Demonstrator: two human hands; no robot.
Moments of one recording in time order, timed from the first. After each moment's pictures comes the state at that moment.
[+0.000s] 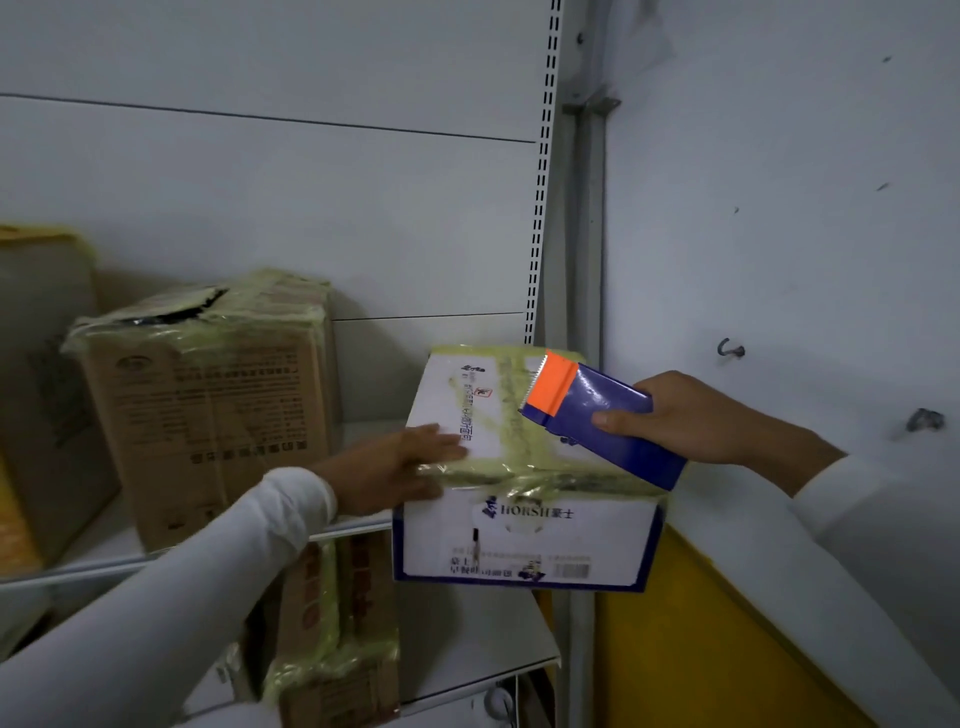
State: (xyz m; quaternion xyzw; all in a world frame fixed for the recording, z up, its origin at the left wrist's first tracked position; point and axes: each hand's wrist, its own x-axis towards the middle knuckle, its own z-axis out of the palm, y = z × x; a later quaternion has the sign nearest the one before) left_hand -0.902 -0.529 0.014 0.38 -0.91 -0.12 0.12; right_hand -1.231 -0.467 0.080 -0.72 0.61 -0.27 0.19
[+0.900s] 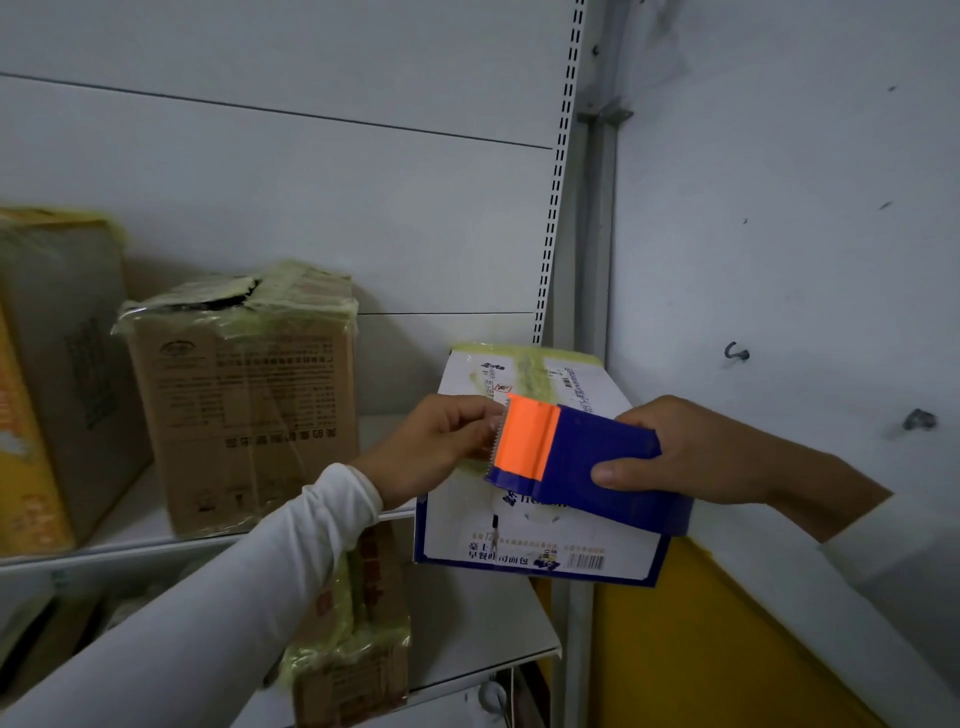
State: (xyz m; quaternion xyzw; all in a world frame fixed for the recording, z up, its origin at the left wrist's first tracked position) left_hand -0.916 -0.467 0.046 0.25 -0.79 -0.43 0.37; right_hand -1.180 -0.402 0.091 -0.78 0.49 -0.21 0.32
